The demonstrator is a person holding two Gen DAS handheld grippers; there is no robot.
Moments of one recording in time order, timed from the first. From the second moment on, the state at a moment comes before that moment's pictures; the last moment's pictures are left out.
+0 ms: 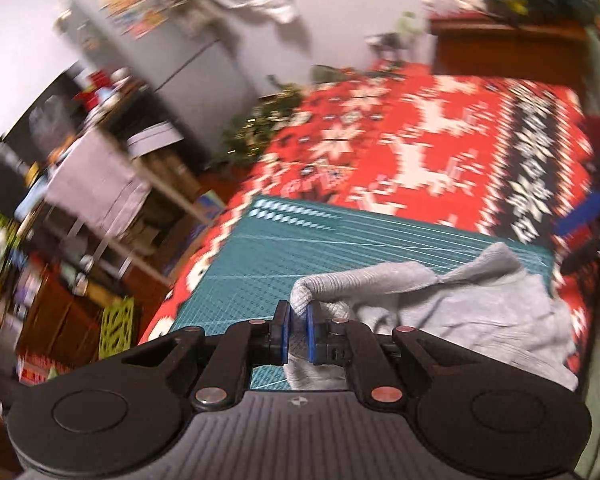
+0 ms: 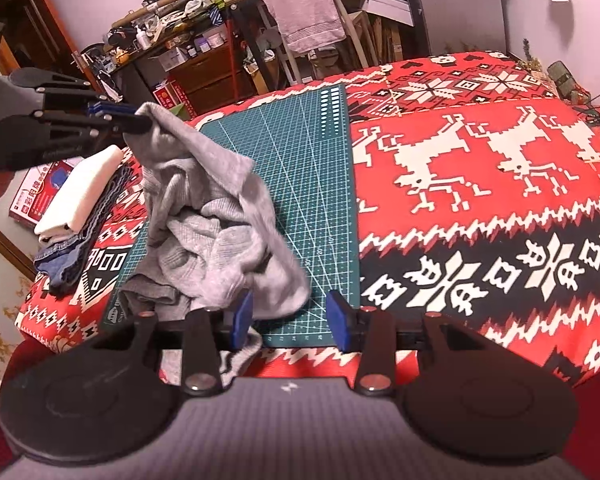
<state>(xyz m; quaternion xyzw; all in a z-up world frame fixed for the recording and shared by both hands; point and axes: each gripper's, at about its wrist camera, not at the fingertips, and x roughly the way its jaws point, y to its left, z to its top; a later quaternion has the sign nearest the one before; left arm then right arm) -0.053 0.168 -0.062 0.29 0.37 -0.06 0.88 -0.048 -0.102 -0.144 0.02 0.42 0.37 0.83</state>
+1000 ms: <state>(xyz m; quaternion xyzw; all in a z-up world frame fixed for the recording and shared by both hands) -0.066 0.237 -0.066 0.19 0.37 0.02 0.91 -0.046 -0.026 -0.142 -0.06 0.38 0.40 0.83</state>
